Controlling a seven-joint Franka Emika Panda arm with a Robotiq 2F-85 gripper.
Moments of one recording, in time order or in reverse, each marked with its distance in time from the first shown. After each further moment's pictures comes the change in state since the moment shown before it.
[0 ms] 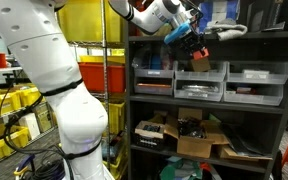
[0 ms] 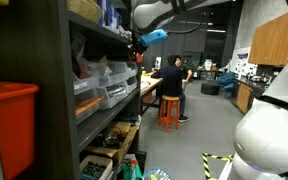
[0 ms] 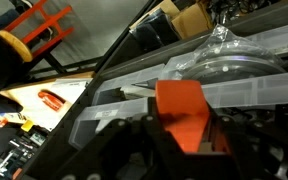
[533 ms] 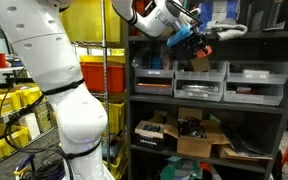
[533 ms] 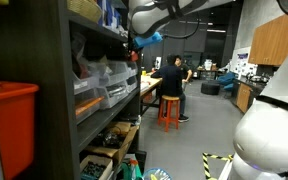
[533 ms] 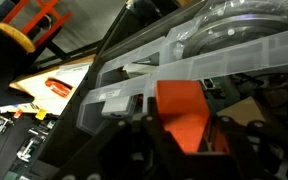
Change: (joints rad) arm -0.010 0.044 0.004 0.008 -0.062 0.137 0.150
